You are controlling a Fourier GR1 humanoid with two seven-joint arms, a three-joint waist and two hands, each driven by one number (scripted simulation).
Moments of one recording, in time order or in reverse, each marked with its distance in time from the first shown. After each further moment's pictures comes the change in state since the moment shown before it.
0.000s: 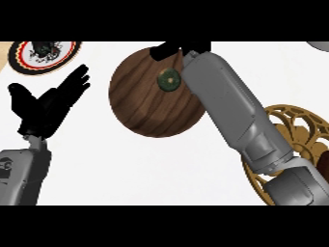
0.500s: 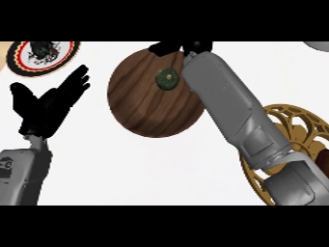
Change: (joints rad) left arm -0.001 -0.003 0.003 0.009 -0.005 0.006 0.003; right arm -0.049 0.000 -0.017 0.141 -0.046 -0.230 -0.193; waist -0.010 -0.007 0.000
